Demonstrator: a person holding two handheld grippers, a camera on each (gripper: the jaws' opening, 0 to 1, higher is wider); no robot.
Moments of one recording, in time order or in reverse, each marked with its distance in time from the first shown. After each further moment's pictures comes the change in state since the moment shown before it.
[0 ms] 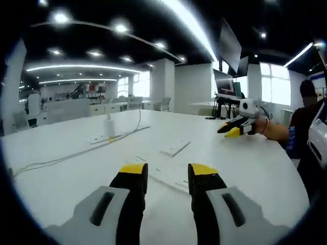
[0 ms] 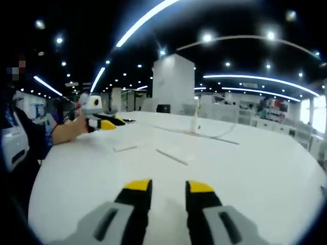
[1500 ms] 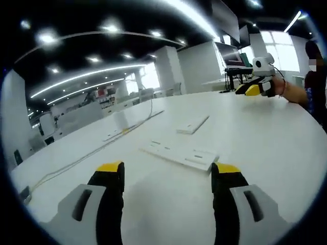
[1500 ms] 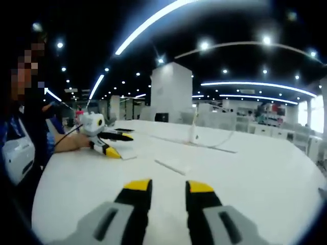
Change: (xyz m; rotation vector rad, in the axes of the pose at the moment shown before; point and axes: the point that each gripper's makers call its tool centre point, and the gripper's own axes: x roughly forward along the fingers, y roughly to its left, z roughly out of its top) left arm 0.018 0.023 -0.047 0.213 0.099 0.141; right arm -0.010 -0.001 0.013 0.004 -0.070 -0.020
